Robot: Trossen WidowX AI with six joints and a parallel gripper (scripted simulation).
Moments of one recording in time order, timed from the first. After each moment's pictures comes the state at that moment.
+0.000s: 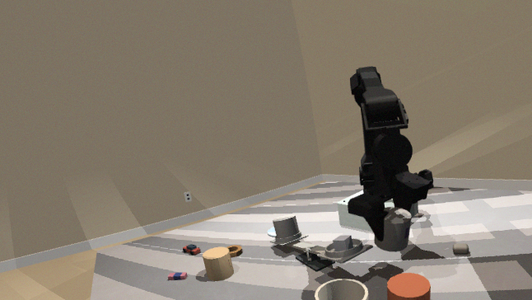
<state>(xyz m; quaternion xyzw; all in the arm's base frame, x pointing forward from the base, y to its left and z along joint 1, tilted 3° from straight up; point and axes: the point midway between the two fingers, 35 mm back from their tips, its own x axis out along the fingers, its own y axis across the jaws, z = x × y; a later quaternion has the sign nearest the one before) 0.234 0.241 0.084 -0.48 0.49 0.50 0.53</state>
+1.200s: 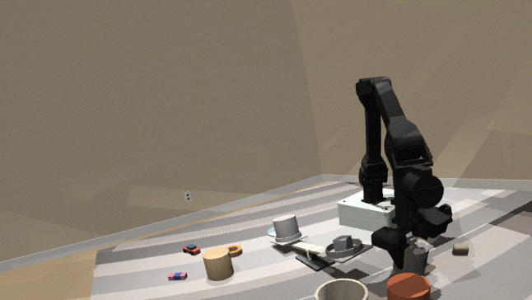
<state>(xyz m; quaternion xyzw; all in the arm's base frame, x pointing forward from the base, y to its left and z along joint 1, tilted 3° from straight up) 0.197 0.265 0.006 -0.48 0.49 0.50 0.53</state>
